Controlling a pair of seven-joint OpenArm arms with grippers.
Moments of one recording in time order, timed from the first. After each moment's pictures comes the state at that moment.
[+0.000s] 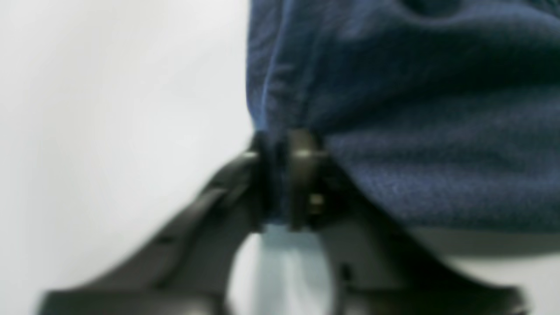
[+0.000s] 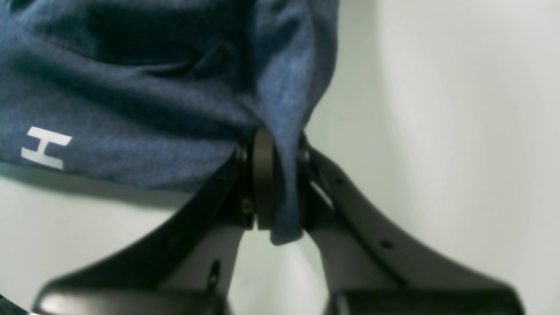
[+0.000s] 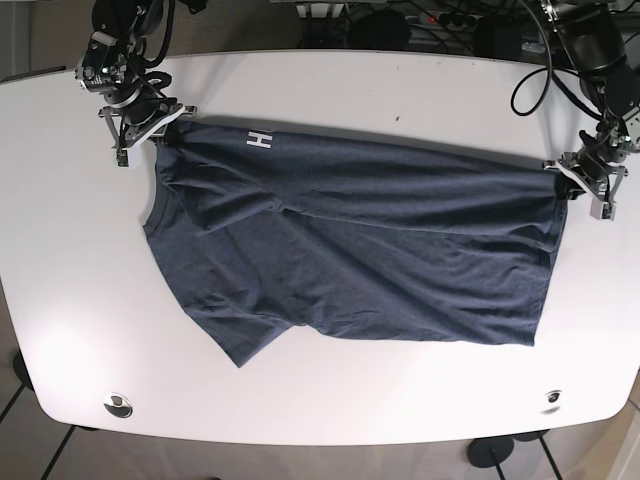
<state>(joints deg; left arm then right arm) 1.0 -28.1 -28.7 62.9 -19.4 -36.5 30.5 -19.8 3.0 27.8 98.9 19.3 25.5 -46.4</state>
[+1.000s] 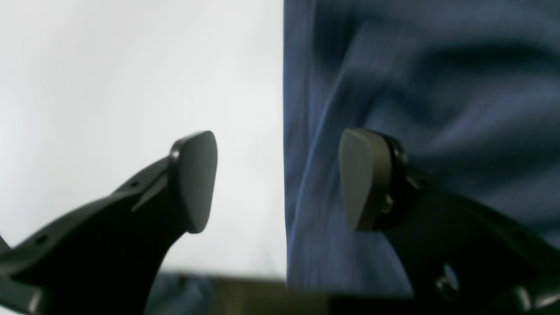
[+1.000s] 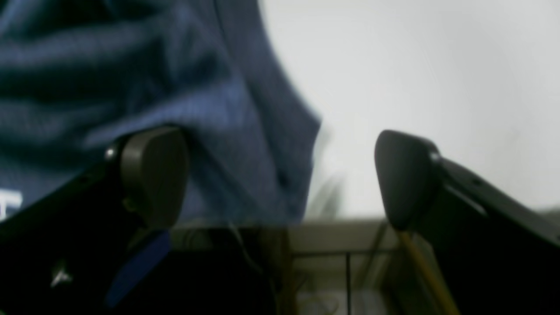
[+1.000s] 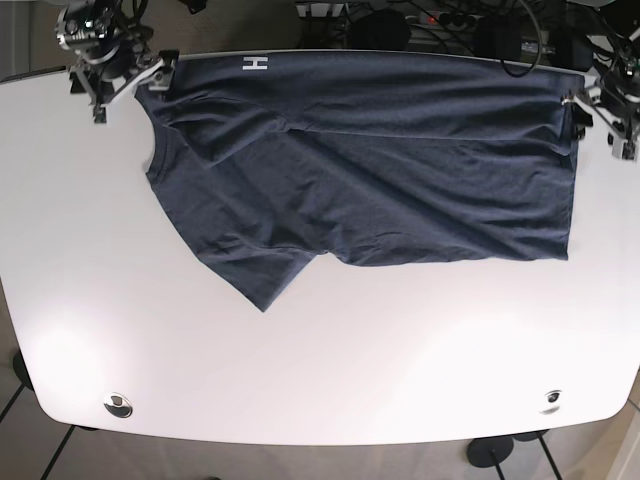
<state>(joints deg) 20.3 -20.4 -46.5 94.5 -19.1 -40.0 42.4 -30.2 3.9 33.7 111.0 17.7 25.5 -49.3</state>
